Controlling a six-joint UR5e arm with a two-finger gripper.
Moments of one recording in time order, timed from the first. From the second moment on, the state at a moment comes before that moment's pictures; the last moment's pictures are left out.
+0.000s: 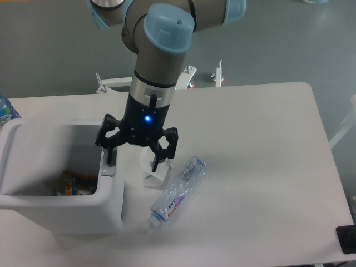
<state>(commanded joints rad) 2.32 -1.78 -1.50 -1.08 1.15 0.28</state>
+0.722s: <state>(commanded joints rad) 2.44 -1.77 -1.29 -1.08 1.16 0.31</state>
